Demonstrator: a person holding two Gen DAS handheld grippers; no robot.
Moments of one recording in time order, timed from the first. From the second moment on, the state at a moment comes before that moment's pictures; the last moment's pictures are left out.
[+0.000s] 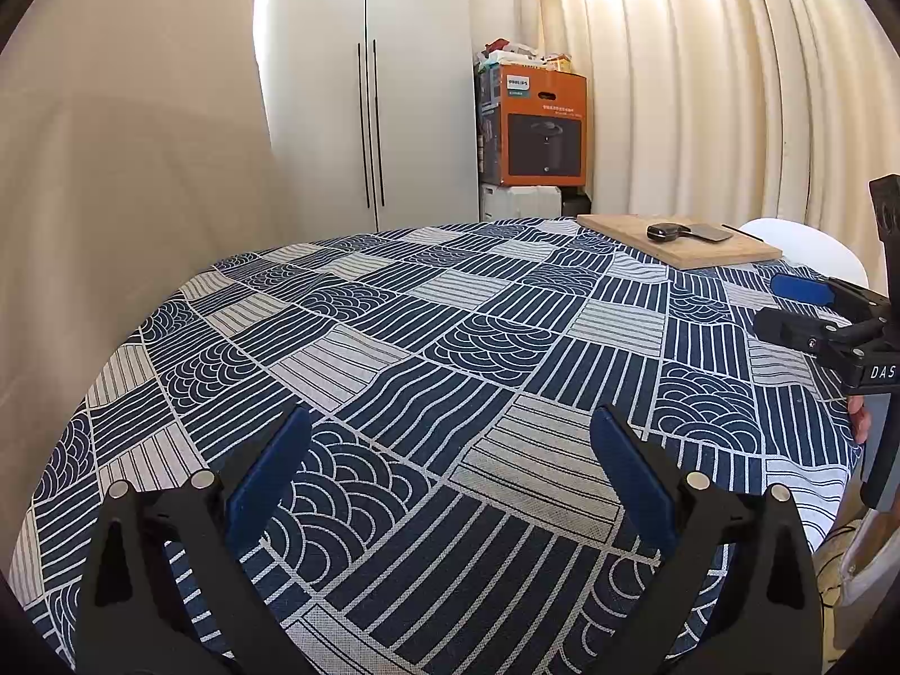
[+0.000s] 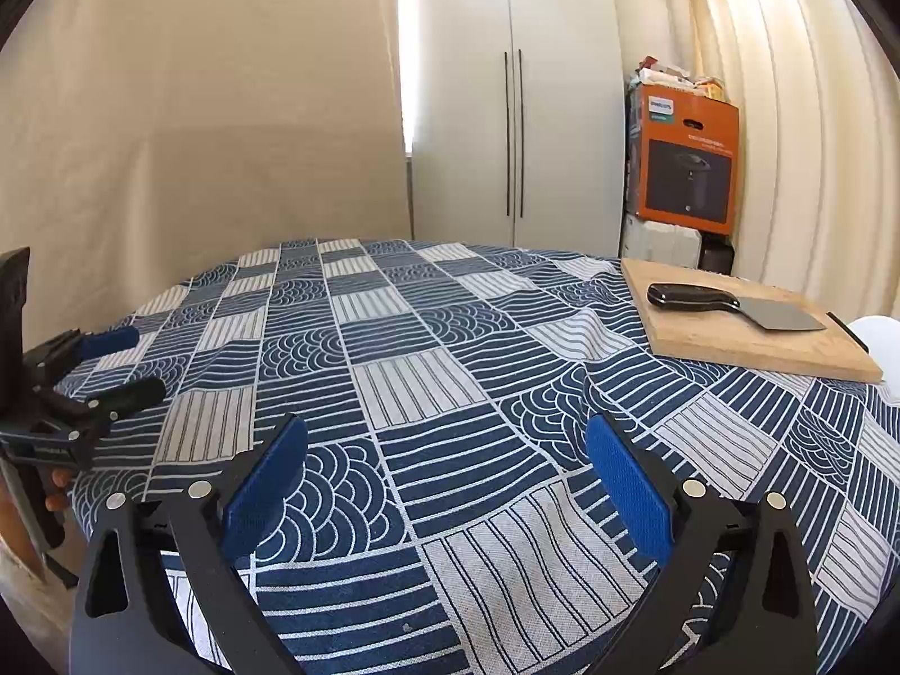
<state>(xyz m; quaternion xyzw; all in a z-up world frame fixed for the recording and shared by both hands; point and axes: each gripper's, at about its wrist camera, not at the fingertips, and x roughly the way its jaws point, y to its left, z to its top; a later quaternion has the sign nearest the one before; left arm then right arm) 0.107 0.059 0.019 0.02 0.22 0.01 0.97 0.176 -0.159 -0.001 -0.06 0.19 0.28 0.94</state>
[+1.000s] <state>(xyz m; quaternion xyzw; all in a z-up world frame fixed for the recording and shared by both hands) 0.107 0.059 0.019 0.02 0.22 0.02 0.98 0.175 -0.159 -0.001 -0.06 0.19 0.27 0.94</state>
